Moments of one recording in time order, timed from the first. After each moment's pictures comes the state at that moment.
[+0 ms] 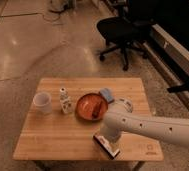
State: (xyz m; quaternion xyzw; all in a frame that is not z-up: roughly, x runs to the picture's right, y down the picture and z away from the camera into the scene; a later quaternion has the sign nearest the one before) arm 0.056 0.278 0.727 -0.33 -0.19 -0.32 0.87
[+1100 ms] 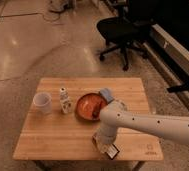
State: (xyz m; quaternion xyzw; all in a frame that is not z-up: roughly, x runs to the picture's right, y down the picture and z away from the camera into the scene) arm 0.038 0.296 0.742 -0.38 -0.25 -0.30 0.84
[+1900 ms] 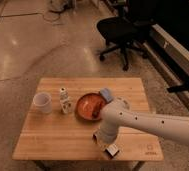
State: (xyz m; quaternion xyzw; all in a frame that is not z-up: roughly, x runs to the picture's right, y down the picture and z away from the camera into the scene) arm 0.036 0.287 0.723 -0.37 -0.26 -0.31 0.84
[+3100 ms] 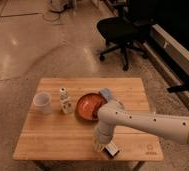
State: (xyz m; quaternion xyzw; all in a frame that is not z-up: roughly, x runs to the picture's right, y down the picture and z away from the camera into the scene) arm 0.016 0.292 0.757 -0.37 -0.29 -0.34 0.82
